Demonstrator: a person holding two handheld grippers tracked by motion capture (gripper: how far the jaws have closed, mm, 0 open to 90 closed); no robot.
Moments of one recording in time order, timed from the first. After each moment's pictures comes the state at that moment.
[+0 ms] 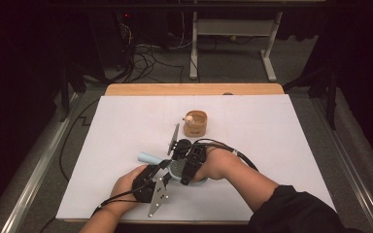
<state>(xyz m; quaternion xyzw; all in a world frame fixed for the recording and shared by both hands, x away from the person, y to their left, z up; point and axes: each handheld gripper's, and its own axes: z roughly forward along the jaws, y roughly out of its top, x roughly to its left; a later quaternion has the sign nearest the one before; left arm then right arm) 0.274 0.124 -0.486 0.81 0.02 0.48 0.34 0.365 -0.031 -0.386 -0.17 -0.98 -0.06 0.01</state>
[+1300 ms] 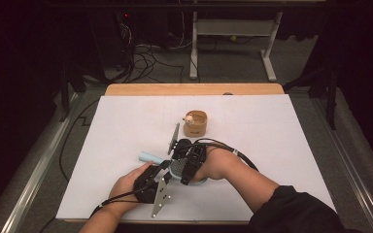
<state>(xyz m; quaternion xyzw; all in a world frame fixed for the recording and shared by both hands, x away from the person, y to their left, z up) 0.273 0.119 -0.482 0.81 0.03 0.48 0.32 0.365 -0.032 -0.386 -0.18 -0.98 -0.06 0.01</state>
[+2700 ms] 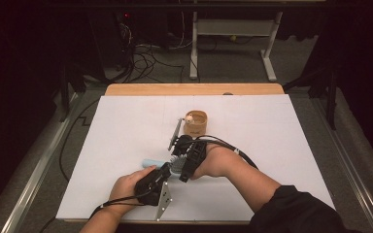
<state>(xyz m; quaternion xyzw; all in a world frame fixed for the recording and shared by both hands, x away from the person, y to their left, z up) 0.270 0.116 -0.491 0.80 -0.01 0.53 0.27 0.369 -0.034 -0.378 -0.18 -0.98 -0.08 0.02</state>
